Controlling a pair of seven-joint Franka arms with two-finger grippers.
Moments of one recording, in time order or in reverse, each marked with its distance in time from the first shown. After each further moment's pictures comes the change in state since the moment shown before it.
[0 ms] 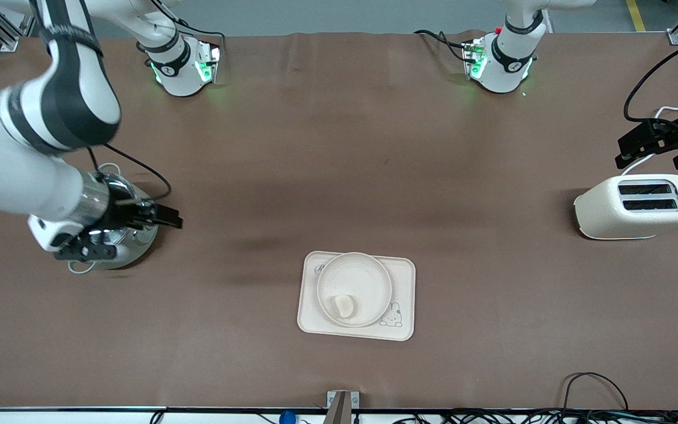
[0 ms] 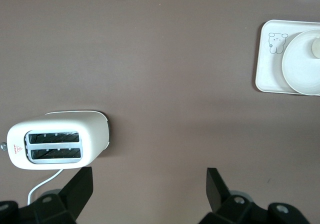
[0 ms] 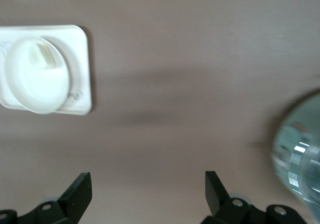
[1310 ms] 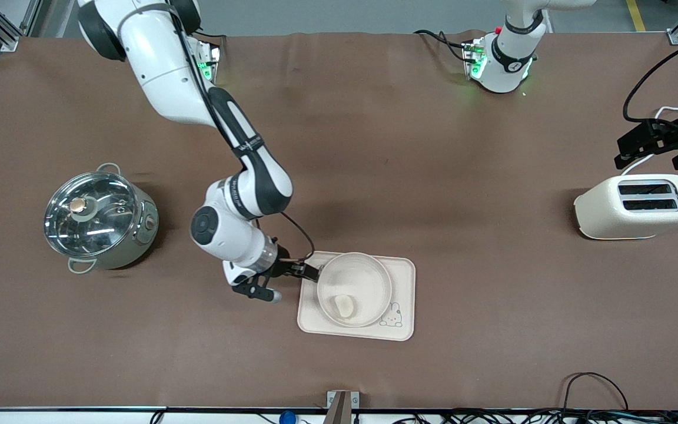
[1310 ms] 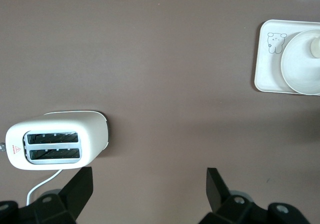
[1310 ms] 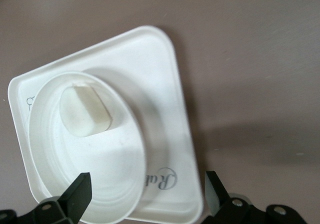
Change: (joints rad) left arm 0.000 0.001 0.000 0.000 -0.003 0.000 0.000; right arm 0.327 0.509 0.004 0.172 0.267 0.629 0.246
